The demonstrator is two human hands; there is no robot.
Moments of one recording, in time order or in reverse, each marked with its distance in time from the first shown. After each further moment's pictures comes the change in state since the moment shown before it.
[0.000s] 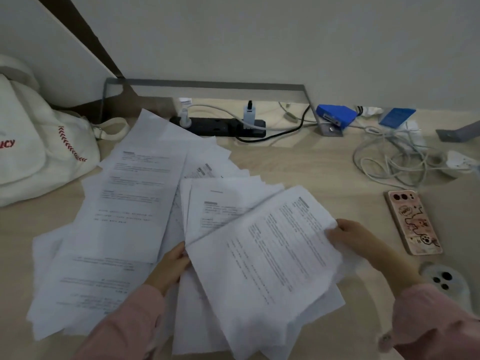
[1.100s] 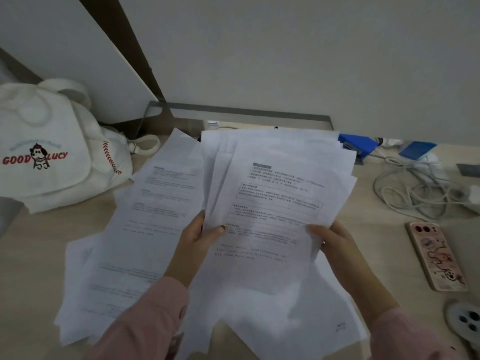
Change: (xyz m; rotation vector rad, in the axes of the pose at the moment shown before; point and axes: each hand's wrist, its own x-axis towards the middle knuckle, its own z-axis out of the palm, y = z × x) left_hand -0.047 0.093 -0.002 -0.165 0.061 0.523; right_hand -0.031 -0.083 0.055 0.816 -0.042 -0.363
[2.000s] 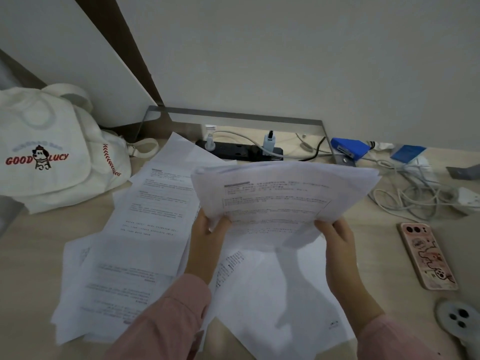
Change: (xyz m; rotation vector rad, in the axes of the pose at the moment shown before) left_hand -0.003 0.010 0.039 -0.021 0.193 0.088; right_hand -0.022 -0.012 0.017 -0.010 0.250 -0.271
